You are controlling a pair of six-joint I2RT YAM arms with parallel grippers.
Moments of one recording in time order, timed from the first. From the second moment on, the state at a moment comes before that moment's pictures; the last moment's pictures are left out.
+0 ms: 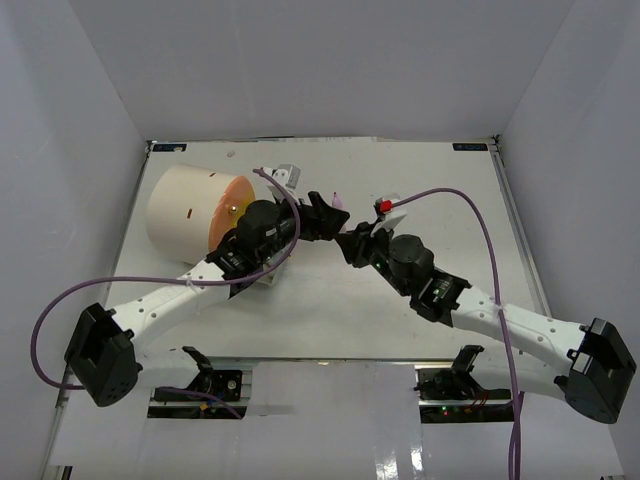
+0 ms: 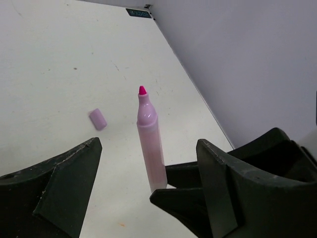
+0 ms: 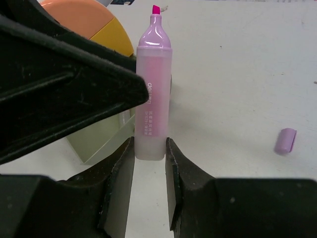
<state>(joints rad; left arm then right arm) -0.76 1.24 0.88 0.26 -0.01 -0.58 0.95 1.07 0.68 0.25 0.31 0.37</state>
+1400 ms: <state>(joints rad) -0.83 1.33 0.88 0.41 -0.07 -0.67 0.96 1.02 0.62 0.35 0.32 0.37</state>
